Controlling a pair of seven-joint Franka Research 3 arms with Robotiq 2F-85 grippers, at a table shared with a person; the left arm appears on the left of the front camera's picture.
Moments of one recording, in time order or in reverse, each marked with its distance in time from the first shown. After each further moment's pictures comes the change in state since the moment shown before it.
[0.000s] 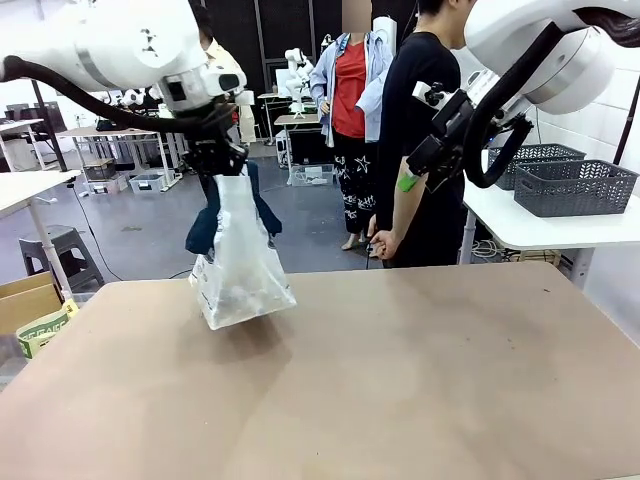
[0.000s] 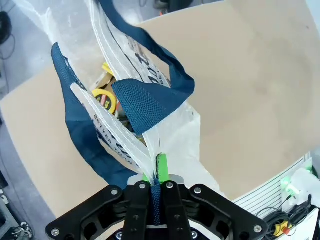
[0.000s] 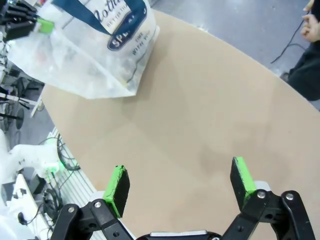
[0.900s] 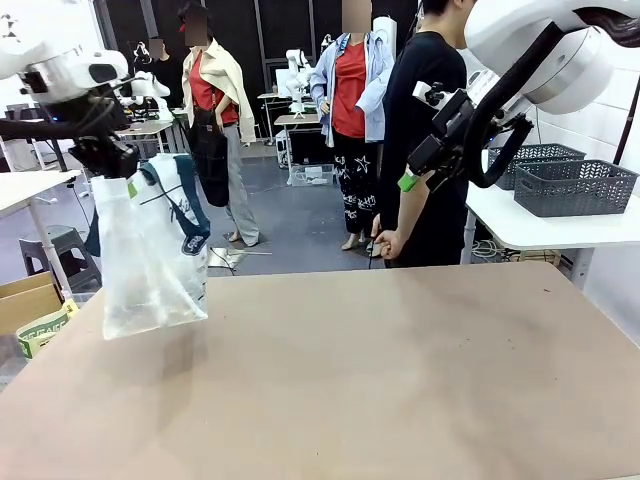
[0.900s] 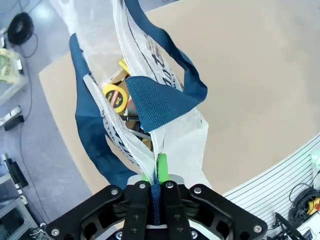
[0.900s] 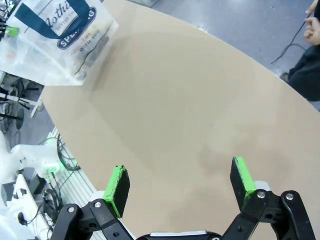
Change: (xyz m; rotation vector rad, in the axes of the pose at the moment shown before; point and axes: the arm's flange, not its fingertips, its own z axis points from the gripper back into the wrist) left arm -0.118 0.099 0.058 0.061 -0.043 -0.063; right arm 0.000 0.000 0.000 0.000 0.000 0.000
